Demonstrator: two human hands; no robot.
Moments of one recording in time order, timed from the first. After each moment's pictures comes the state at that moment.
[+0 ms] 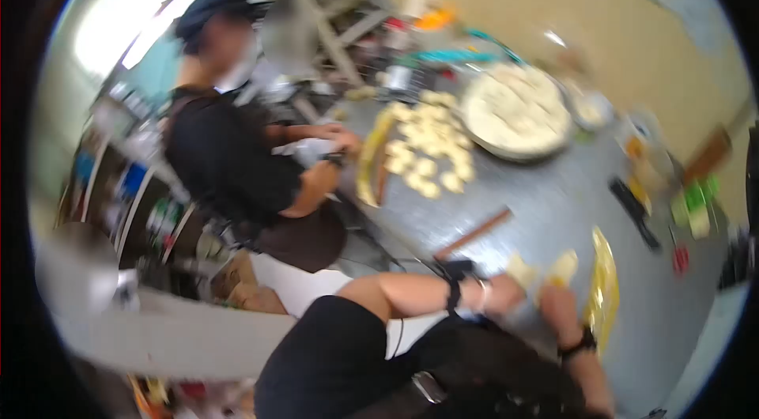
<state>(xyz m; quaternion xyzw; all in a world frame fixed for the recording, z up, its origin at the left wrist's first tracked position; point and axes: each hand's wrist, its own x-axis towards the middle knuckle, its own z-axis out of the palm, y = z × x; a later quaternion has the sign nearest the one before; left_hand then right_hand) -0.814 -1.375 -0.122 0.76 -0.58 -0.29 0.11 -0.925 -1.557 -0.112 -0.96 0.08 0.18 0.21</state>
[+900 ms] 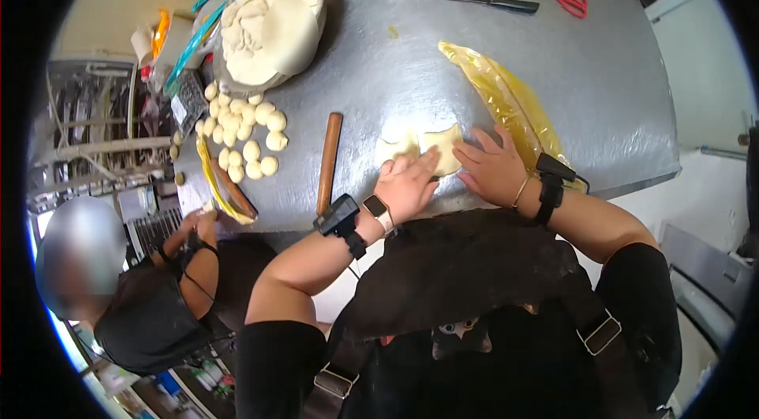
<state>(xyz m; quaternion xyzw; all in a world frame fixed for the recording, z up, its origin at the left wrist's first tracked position) -0.826 -1.395 -0.083 0.72 -0.68 -0.10 0.09 -1.000 -1.557 -0.107 -0.99 0.08 0.01 0.11</state>
